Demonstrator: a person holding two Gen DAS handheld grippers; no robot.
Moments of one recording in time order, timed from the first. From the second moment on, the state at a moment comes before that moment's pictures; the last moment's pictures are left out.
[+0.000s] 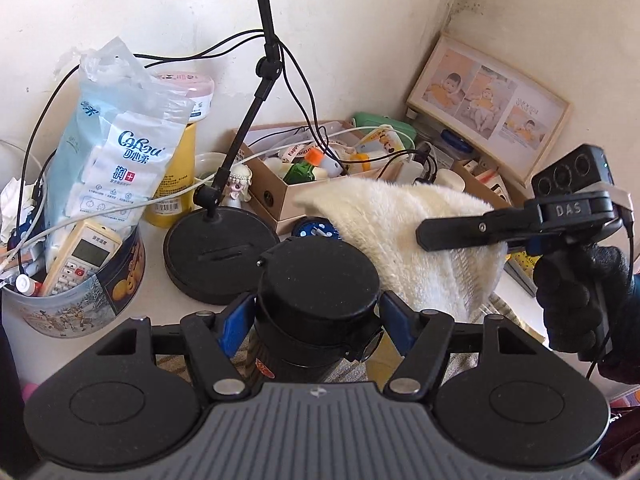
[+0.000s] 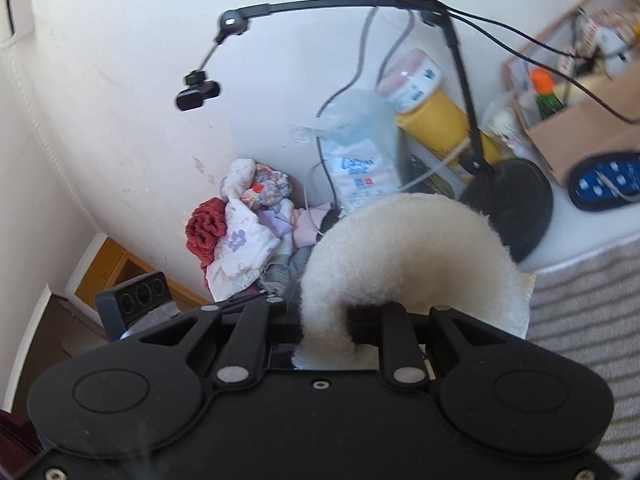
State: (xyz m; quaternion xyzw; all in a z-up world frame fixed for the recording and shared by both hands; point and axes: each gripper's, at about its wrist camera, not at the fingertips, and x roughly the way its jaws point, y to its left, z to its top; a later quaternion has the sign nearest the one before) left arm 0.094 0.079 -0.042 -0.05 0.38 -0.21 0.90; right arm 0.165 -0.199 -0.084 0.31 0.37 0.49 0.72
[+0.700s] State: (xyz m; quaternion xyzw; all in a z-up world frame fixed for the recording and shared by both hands) left arm 0.088 0.080 -0.043 -0.04 0.37 -0.20 0.91; right arm 0.171 -0.173 -0.105 0.30 0.42 0.48 0.72
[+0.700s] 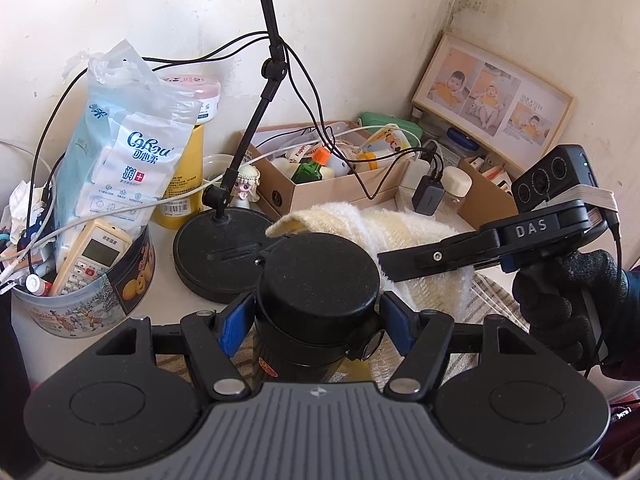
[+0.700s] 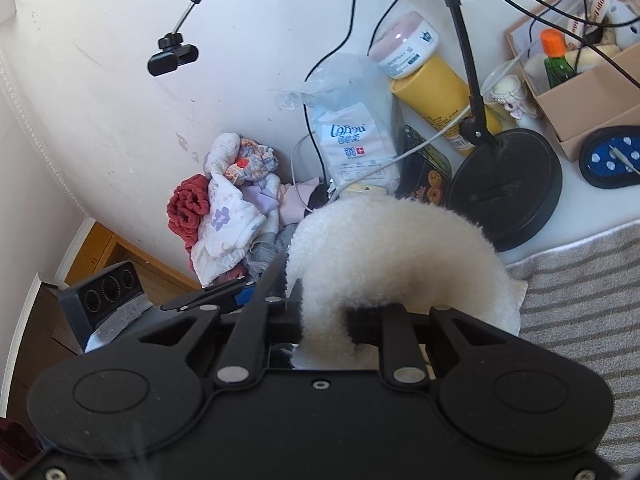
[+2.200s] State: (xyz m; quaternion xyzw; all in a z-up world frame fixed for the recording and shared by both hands) left arm 0.091 0.077 -0.045 -0.03 0.38 -0.20 0.91; right arm 0.178 -0.153 -0.213 0.23 0.55 0.37 0.71
